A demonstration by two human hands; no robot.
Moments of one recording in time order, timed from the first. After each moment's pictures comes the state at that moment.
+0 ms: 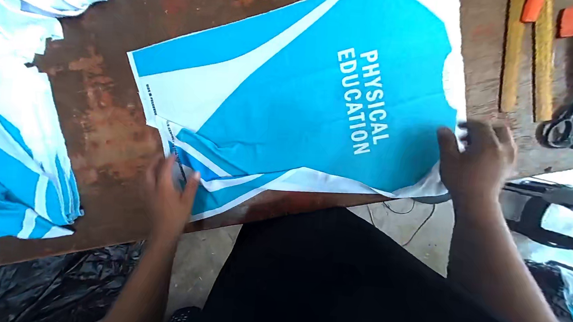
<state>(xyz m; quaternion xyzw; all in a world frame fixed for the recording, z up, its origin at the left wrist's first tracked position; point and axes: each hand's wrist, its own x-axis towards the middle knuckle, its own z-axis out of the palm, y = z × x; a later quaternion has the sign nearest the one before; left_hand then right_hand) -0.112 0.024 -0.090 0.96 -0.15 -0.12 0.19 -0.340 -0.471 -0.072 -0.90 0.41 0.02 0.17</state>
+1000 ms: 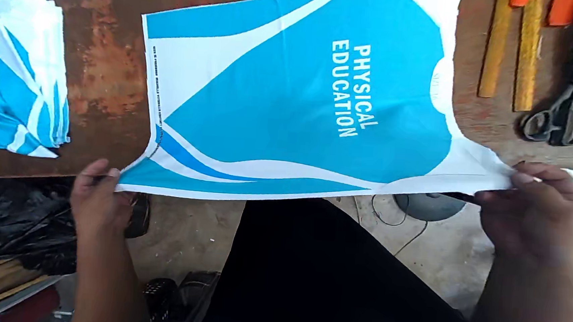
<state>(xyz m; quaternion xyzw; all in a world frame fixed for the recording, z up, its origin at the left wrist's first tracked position) -0.238 0.079 -0.046 0.78 0.20 -0.04 0.59 -0.482 -0.505 -0.037 -0.57 0.37 -0.20 0.71</state>
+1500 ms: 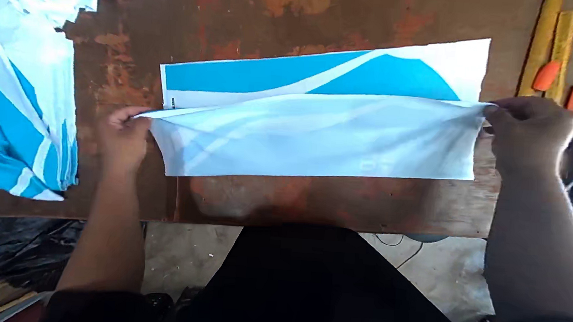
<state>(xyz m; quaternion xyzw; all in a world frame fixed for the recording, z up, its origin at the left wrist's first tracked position) -0.024 0.015 -0.062 0.93 -0.01 -0.07 0.37 -0.250 -0.592 -0.076 -0.87 0.37 -0.05 0.32</state>
